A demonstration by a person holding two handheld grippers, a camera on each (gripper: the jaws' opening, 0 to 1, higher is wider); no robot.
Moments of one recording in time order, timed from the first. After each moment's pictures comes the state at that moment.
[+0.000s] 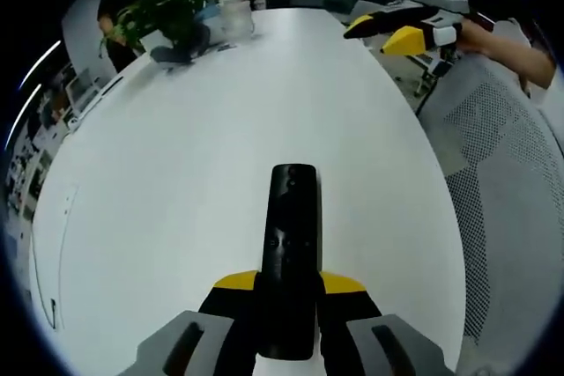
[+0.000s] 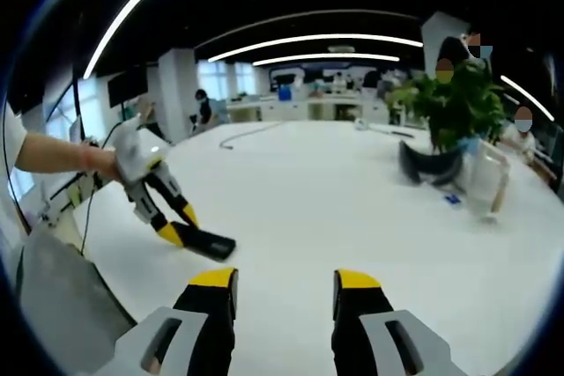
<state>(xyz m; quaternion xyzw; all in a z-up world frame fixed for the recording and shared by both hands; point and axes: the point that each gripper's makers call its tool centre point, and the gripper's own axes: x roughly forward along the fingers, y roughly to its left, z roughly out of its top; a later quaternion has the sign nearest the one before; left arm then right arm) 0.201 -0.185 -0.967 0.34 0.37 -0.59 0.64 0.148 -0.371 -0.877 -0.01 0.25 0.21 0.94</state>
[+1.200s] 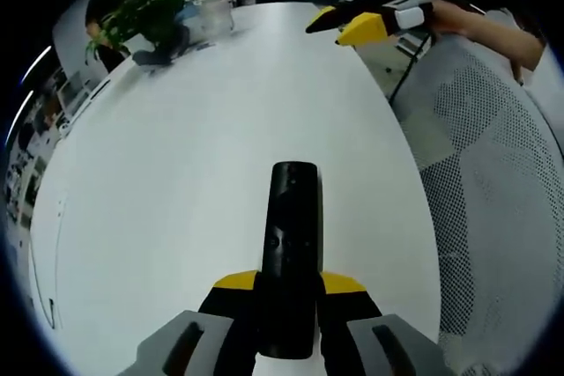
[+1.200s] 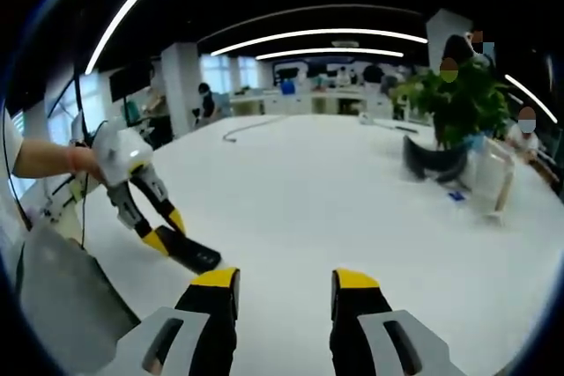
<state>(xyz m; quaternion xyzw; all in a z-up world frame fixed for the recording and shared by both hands) 0.163 -0.182 -0.967 0.36 0.37 -0.59 0.62 0.146 -0.369 -0.883 -0.01 0.27 0.21 0.94</state>
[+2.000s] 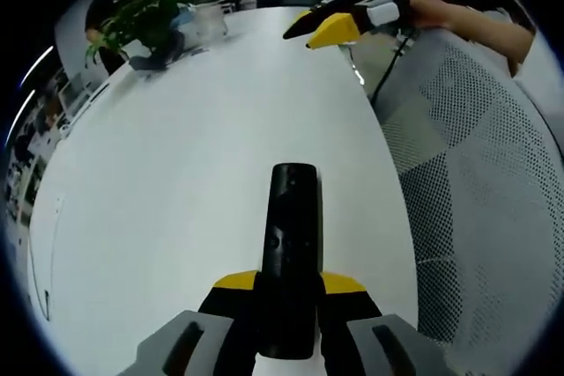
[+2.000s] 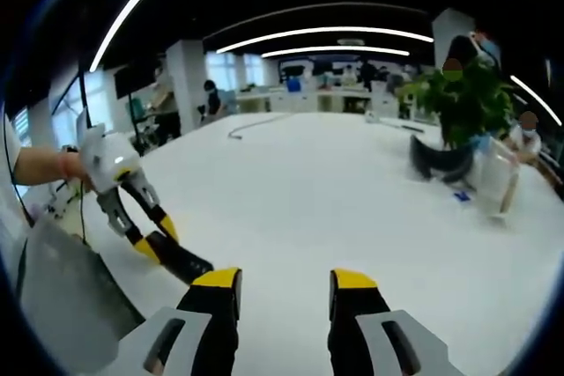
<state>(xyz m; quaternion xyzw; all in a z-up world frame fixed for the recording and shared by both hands) 0.132 -0.179 -0.967 0.35 0.37 -0.60 0.62 0.143 -0.363 -0.886 -0.02 0.27 0.23 0.93</state>
